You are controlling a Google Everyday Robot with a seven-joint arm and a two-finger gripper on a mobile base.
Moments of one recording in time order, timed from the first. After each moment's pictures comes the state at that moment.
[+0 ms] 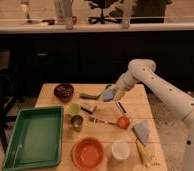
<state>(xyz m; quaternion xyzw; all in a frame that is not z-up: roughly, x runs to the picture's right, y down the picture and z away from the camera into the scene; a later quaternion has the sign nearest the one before) 0.119 0.020 0.861 -0.25 -0.18 0.09 0.95</state>
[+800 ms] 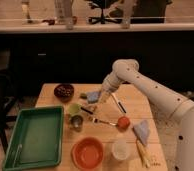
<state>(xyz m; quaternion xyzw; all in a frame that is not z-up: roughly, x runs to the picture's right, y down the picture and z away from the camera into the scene) 0.022 0.032 0.840 -0.28 -0.21 0.10 0.93</state>
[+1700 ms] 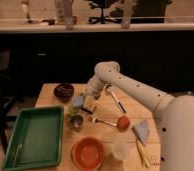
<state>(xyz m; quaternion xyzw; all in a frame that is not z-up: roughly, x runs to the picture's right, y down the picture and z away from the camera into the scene) -0.057 0.054 0.843 -0.31 -0.25 0.04 0.92</state>
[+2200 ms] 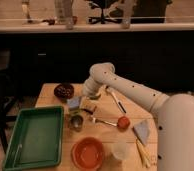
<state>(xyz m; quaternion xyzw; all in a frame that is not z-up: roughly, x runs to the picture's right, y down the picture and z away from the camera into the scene) -0.081 0.060 0.843 -0.31 -0.25 0.03 0.92</state>
